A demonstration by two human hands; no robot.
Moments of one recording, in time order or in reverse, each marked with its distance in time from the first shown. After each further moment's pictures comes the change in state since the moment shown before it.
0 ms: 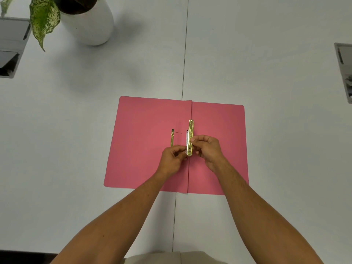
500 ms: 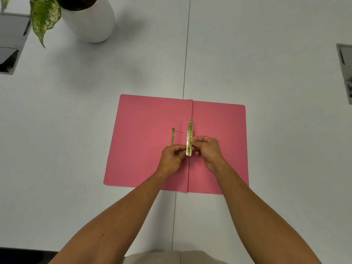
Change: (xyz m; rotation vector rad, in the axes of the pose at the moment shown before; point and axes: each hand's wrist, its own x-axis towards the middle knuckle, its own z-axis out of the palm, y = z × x) left_hand -0.001 0.001 0.001 -0.035 0.024 -0.004; right_hand 0.002 0.005 0.003 -0.009 0.014 0.012
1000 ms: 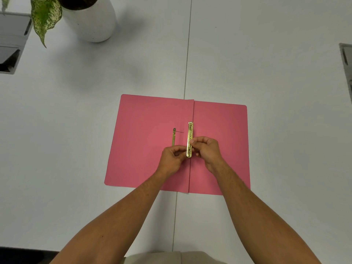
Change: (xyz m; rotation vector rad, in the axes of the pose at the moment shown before) left_hand -0.003 0.004 -0.004 -0.004 -0.019 -0.024; right_hand 0.003 0.005 0.002 -0.043 0.016 -0.022
